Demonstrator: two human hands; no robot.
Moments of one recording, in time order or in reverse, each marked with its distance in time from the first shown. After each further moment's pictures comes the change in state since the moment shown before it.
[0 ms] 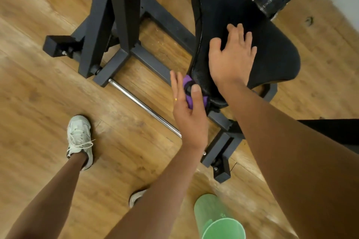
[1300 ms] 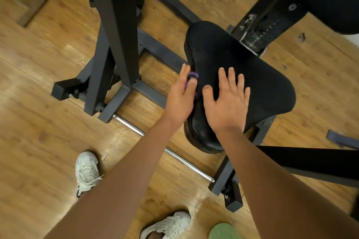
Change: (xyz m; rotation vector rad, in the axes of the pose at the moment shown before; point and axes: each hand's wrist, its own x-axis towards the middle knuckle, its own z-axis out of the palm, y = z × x) left_hand 0.154 0.031 0.023 0.315 -0.501 -0.086; right_hand 0.003 -0.002 -0.007 -0.110 -0.079 -0.010
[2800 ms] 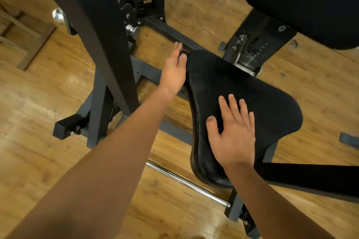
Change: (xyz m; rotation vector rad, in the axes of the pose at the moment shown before) left_hand 0.158 0.029 -0.018 0.154 -0.016 0.111; right_hand -0.002 -0.004 0.000 0.058 0.007 0.024
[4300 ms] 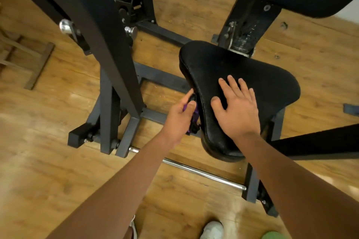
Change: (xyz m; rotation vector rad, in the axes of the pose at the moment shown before) left_hand -0.139 -0.039 -0.015 -0.230 -0.333 -0.224; right_hand 0.007 0.002 0.003 0.007 0.019 0.019
